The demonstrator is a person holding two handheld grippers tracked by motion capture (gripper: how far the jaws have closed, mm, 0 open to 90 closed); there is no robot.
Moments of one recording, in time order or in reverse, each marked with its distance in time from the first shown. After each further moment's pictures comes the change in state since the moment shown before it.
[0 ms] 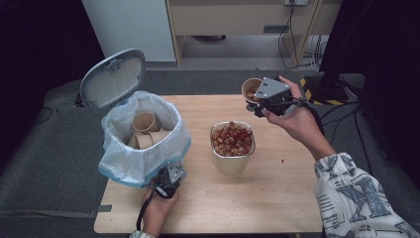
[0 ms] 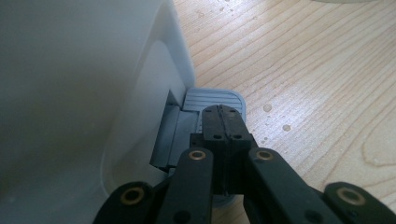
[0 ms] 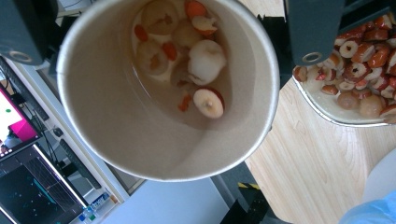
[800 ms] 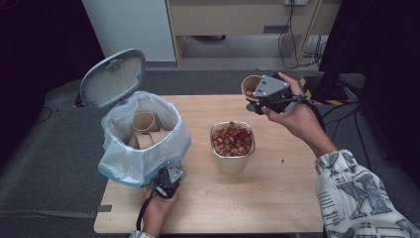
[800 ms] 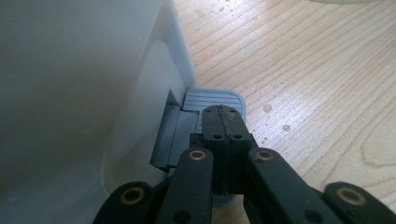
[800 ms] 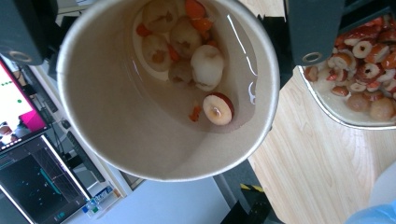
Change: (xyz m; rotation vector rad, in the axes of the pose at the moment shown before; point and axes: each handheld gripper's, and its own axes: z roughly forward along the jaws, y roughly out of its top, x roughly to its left) left arm 0.000 0.000 0.000 -0.001 -0.001 -0.002; right arm -0.005 0.006 0.000 -0.002 -0.014 -0.052
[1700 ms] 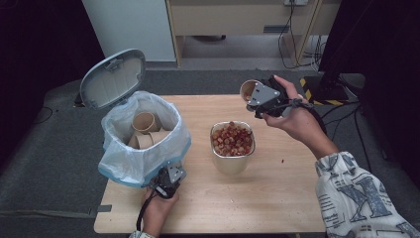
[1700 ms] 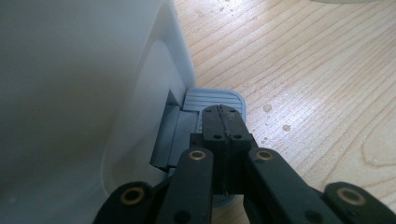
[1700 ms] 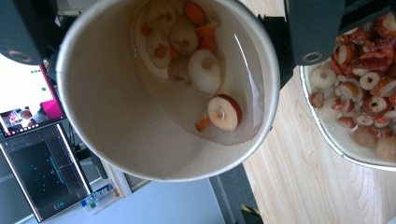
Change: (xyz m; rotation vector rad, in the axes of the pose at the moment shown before) left arm -0.001 0.001 0.000 0.003 0.005 0.005; right arm 0.013 0.003 0.000 0.059 -0.019 -0.165
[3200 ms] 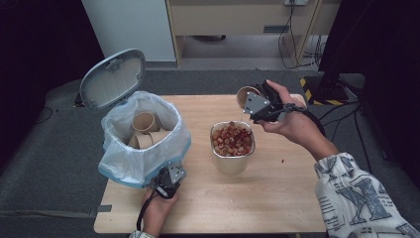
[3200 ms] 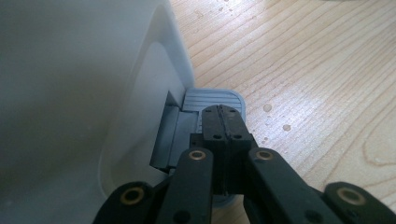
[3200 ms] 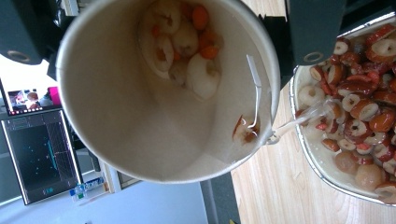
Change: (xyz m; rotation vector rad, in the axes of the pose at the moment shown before) left arm -0.001 0.000 0.001 -0.005 0.000 0.007; right arm 0.015 0.008 0.001 0.035 0.025 -0.143
